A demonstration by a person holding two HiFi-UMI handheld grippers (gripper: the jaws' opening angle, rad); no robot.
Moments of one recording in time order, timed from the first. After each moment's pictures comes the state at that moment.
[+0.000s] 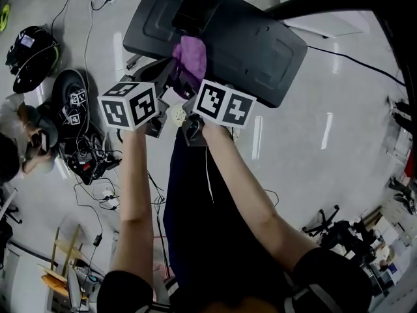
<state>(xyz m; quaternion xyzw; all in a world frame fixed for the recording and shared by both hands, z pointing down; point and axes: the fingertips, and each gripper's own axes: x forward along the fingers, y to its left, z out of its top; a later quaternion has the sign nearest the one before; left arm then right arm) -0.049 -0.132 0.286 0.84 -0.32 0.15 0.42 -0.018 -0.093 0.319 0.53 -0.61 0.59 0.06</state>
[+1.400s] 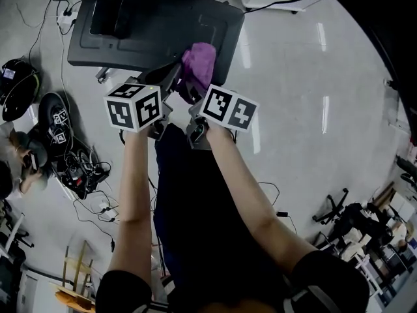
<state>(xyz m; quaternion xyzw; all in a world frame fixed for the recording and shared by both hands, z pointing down) 0.134 -0.043 0.270 0.87 -0.23 0.17 0.40 0.164 0.007 0.313 0.59 -0.55 0.59 0.02</state>
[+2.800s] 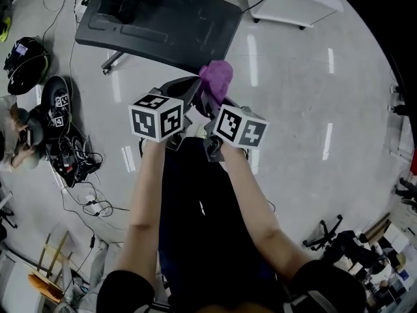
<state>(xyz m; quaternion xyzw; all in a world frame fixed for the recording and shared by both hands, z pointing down) 0.177 0.042 0.261 0.87 -0.25 0.15 0.40 0.202 0.082 0.299 0.57 -0.62 0.53 0.08</state>
